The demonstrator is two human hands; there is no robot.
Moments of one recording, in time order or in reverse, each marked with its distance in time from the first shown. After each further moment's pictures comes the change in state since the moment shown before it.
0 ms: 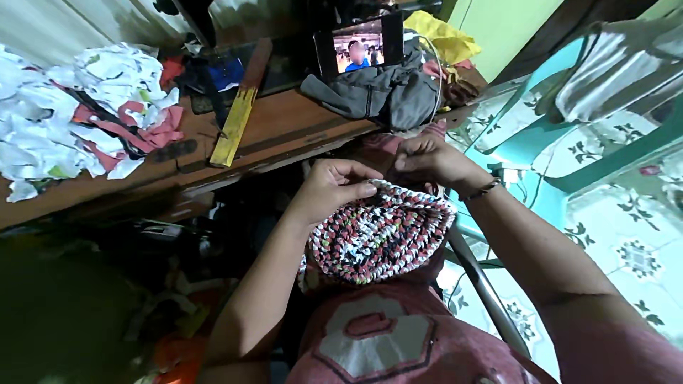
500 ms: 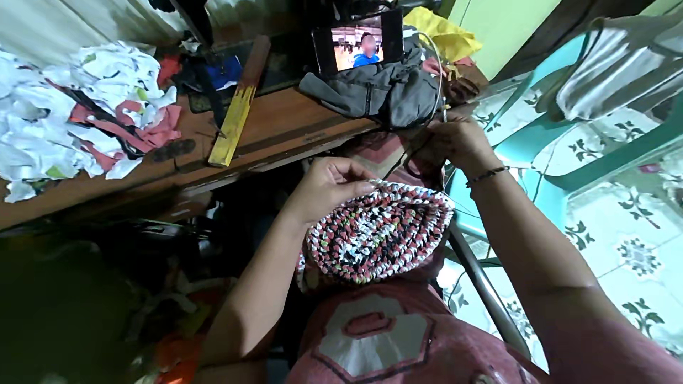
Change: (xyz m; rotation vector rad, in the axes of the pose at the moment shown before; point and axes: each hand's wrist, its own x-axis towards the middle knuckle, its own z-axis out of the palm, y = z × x) left_hand 0.001 0.000 -0.005 0.004 -0.055 -0.015; right_hand 0.002 0.027 -0.045 0.154 0.626 0.215
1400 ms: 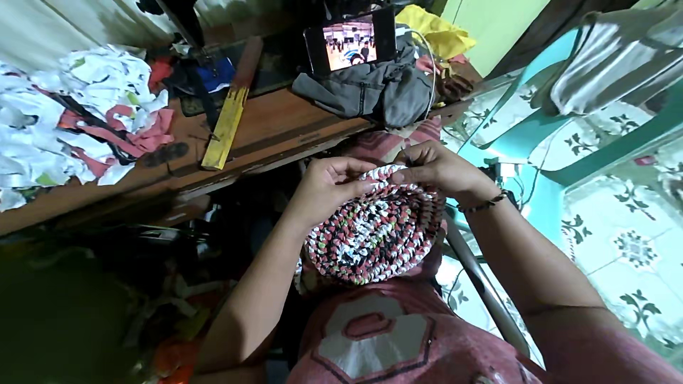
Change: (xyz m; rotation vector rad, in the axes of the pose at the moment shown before) left_hand 0.003 0.003 0.010 0.101 0.103 -0.021; right_hand -0.059 -0.025 0.037 -0.123 -0.670 -0.148
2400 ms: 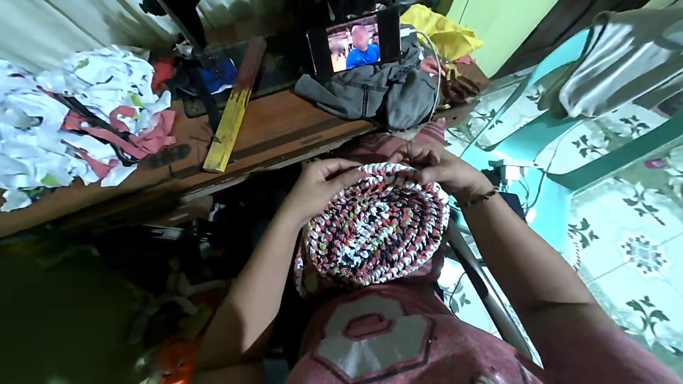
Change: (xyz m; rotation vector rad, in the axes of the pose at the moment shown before) left_hand 0.007 -0.022 -0.019 0.106 0.038 -0.092; right_hand 0.011 0.029 -0.023 0.129 -0.117 -0.138
